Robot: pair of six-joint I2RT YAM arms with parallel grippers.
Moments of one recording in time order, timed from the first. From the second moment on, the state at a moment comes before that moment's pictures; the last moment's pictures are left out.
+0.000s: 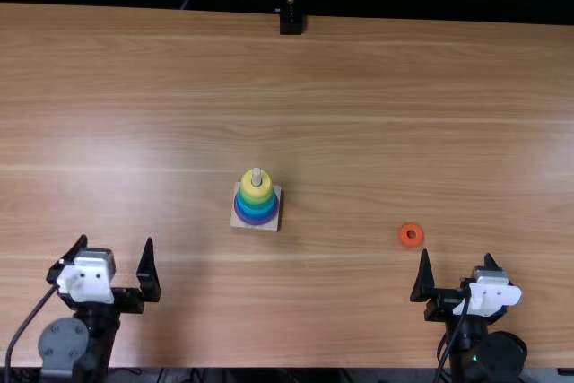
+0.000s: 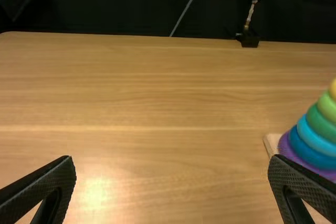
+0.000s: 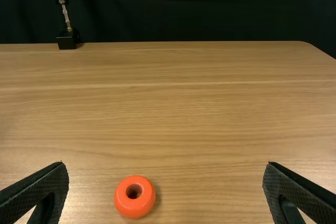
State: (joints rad) left arm -0.06 0.17 0.16 -0.19 0.01 -0.09; right arm -0.05 0.01 0.08 -0.26 0.01 -0.04
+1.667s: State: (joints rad) left arm -0.04 0.01 0.10 -0.36 0.00 -0.08; right arm -0.05 0.01 0.08 -0.26 0.01 -0.04
